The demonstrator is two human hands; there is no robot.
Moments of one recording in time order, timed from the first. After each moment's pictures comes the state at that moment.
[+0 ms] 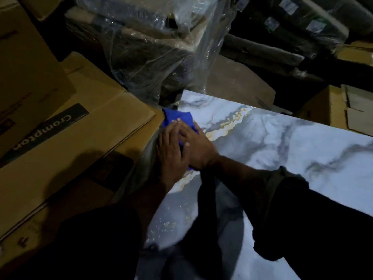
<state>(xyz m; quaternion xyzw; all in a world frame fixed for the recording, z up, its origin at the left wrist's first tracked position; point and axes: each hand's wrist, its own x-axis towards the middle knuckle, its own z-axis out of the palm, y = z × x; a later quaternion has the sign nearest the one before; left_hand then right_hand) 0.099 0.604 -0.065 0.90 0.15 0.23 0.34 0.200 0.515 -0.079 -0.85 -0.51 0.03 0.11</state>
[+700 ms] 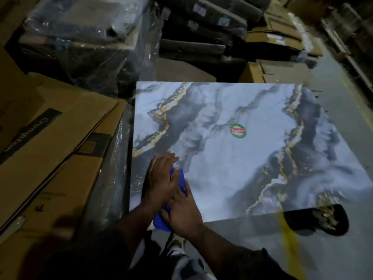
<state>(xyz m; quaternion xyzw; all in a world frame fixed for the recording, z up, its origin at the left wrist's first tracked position) -0.100 0.528 -0.040 0.91 -0.04 0.08 0.41 -0.154 0.405 -0.080 -0.94 -0.30 0.04 0.16</state>
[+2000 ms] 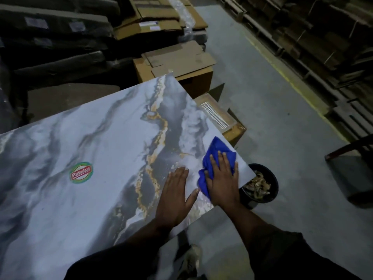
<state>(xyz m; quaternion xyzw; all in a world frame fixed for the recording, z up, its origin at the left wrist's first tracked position) -0.033 0.007 -0.070 0.91 -0.28 -0.04 0.31 -0.056 -0.181 -0.070 -0.98 0.17 0.03 0.05</state>
